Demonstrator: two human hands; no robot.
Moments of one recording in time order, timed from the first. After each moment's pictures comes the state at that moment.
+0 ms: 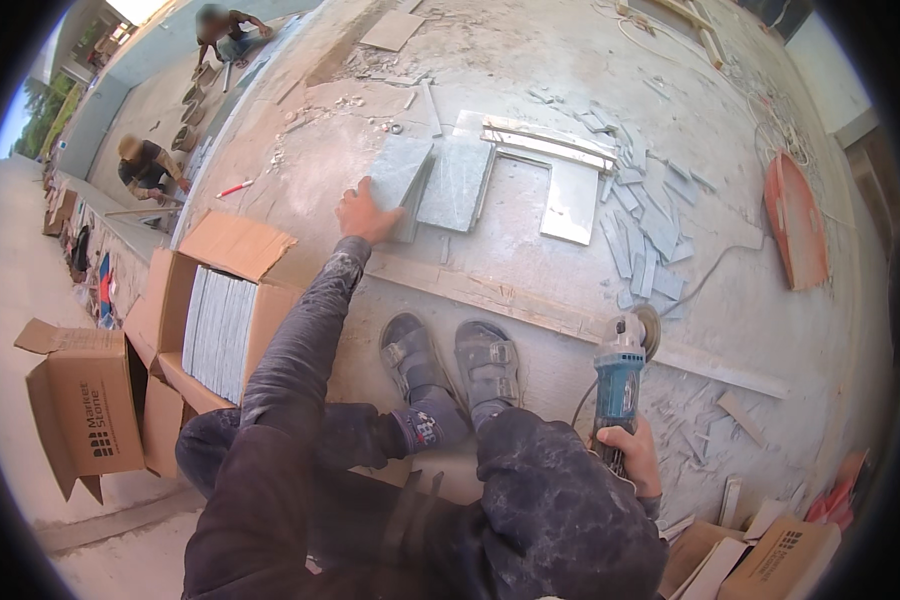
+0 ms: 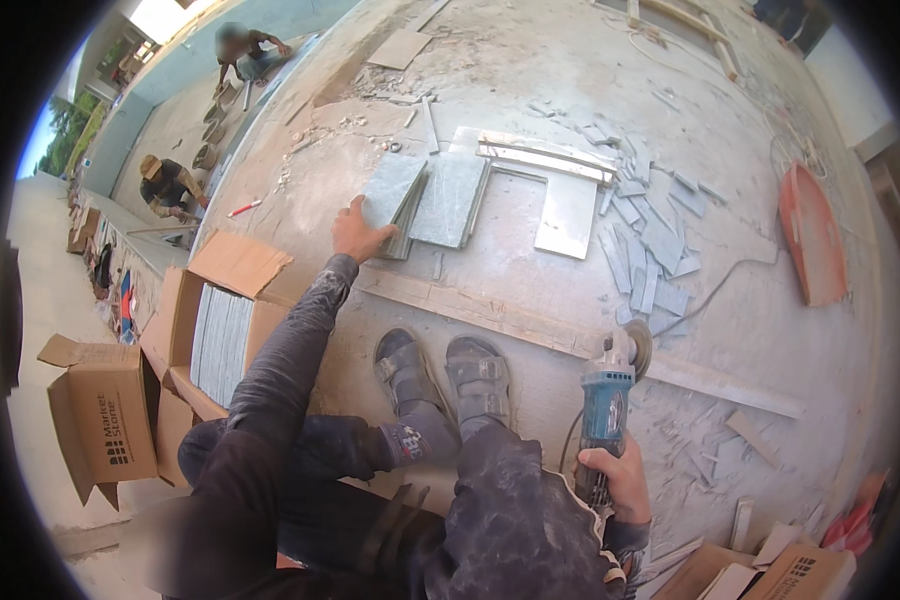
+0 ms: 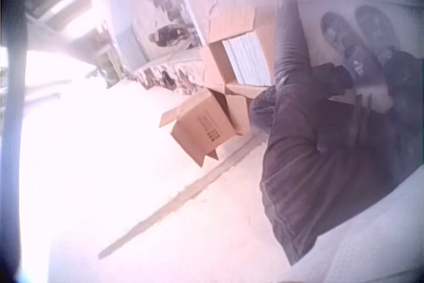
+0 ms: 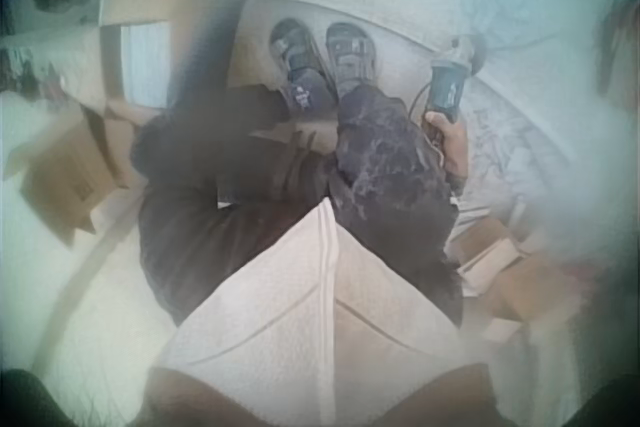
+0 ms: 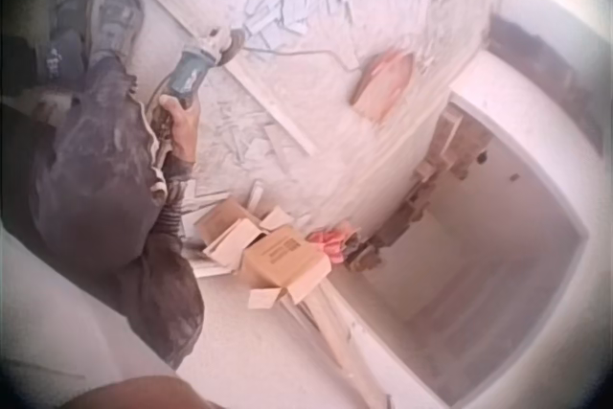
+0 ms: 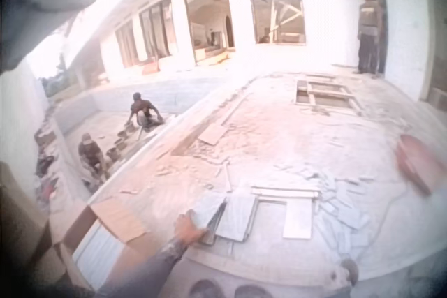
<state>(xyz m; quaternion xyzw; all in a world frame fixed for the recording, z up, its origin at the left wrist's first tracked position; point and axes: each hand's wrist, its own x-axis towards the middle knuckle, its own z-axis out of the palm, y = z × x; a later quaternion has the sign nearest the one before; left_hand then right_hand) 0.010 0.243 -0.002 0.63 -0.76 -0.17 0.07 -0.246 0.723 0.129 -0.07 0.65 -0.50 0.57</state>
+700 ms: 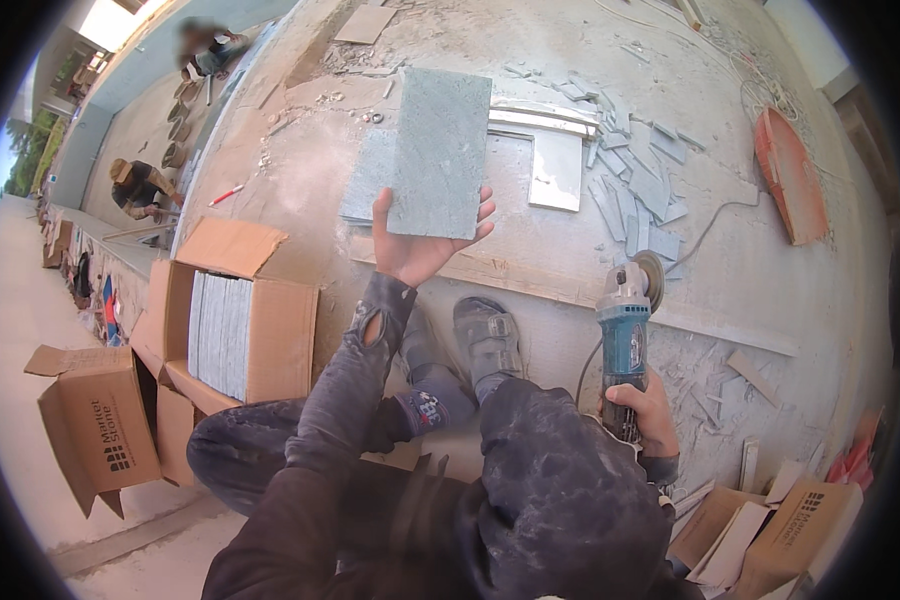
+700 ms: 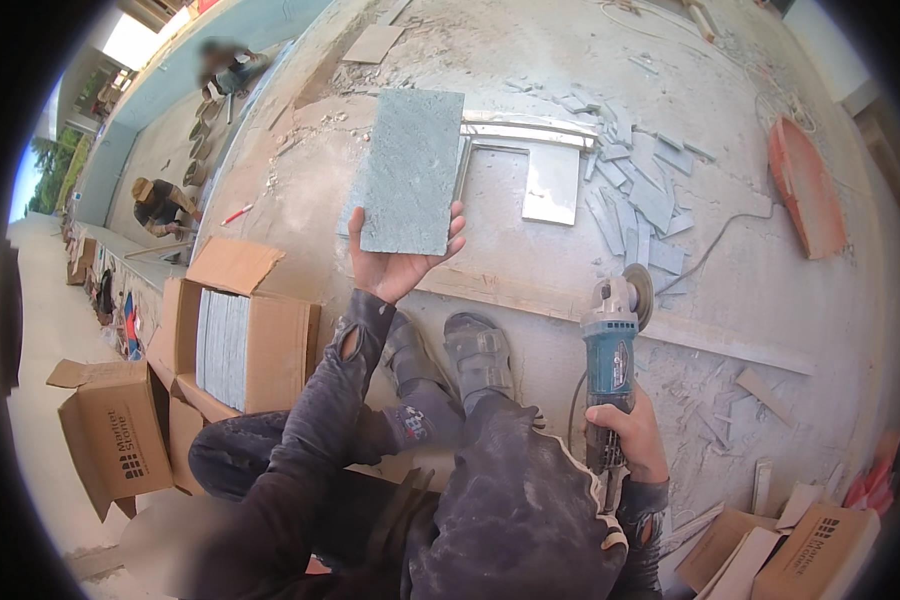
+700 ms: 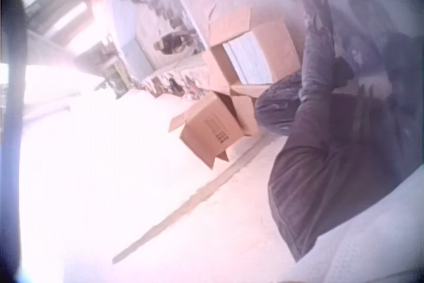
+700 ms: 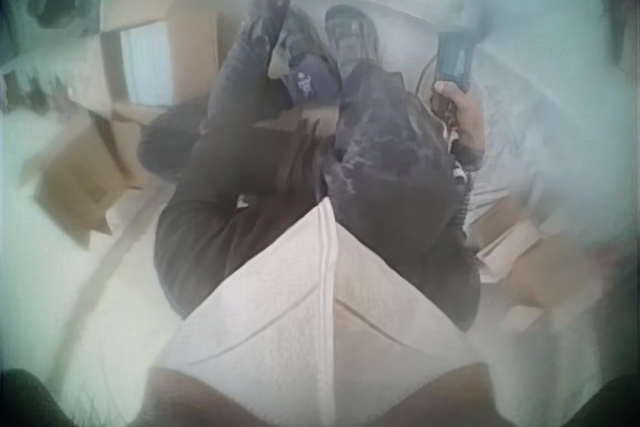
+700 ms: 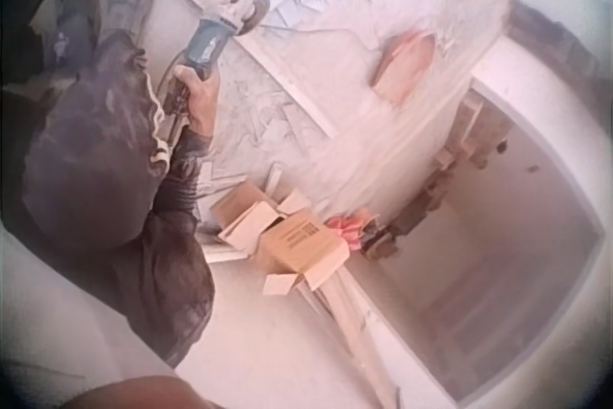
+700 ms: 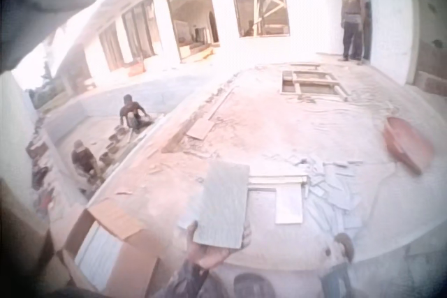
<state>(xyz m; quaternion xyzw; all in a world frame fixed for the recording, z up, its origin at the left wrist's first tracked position) -0.059 0.379 0.083 0.04 -0.18 -0.95 0.27 -0.256 0.721 0.133 -0.11 0.64 -0.50 0.57</state>
